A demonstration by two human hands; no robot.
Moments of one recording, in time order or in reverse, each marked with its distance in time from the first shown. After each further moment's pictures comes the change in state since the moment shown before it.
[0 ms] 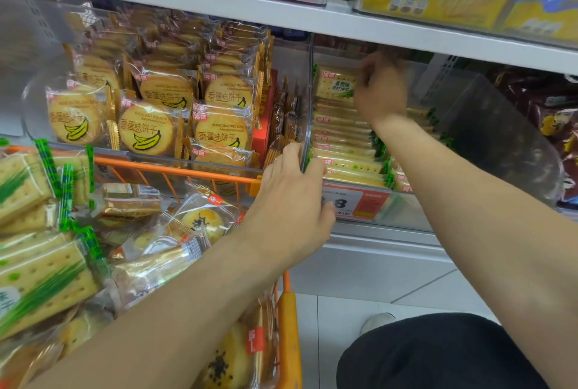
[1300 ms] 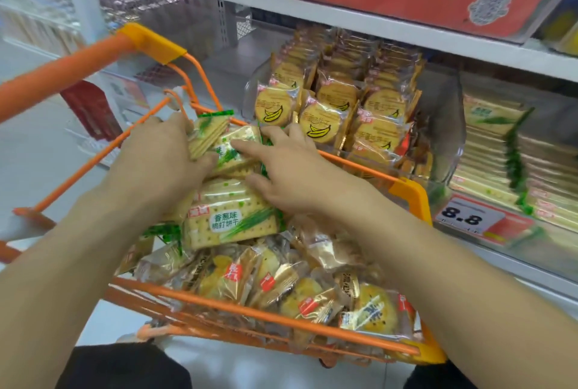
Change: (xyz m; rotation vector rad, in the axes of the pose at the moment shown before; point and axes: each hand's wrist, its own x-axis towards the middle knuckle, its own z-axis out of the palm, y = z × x) left_hand -0.148 -0.170 -0.184 0.410 0.231 -0.751; right_hand -0.189 -0.299 0.000 -0.010 -0.866 -0.715
